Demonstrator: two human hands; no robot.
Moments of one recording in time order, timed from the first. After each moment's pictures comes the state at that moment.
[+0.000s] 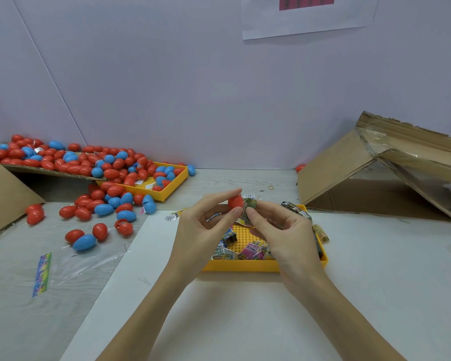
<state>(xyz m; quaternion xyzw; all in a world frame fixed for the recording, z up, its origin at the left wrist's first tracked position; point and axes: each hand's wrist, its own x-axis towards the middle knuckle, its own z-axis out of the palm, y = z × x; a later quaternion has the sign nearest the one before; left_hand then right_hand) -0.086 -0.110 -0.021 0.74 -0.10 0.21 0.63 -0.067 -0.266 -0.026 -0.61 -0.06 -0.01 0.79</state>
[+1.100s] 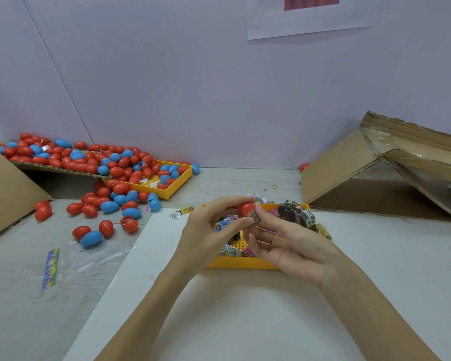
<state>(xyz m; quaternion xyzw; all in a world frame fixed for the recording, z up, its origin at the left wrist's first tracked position) -0.085 -0.105 -0.024 0.77 -0.19 0.20 0.57 -0.064 -0.285 -0.003 -0.38 0.01 0.37 0.85</state>
